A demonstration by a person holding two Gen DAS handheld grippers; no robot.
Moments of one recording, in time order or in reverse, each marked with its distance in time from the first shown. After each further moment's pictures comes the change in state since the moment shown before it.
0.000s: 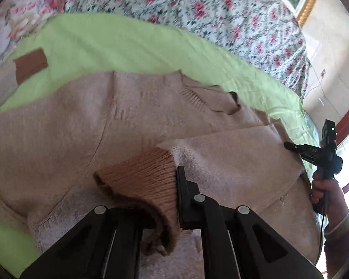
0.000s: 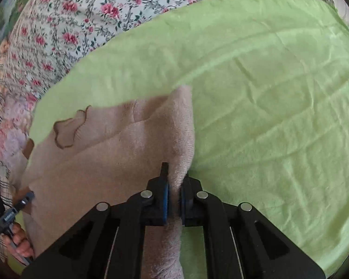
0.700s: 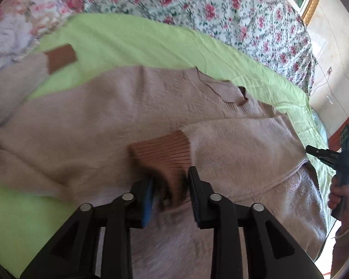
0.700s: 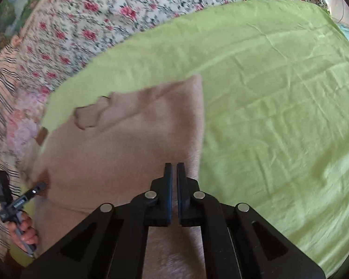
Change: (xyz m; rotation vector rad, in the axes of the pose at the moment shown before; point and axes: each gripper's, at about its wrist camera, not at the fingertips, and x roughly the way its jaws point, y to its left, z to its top) left arm -0.047 0.019 -0.018 0.019 -0.015 0.088; right arm -0.062 0.030 -0.046 -0.060 0.005 0.051
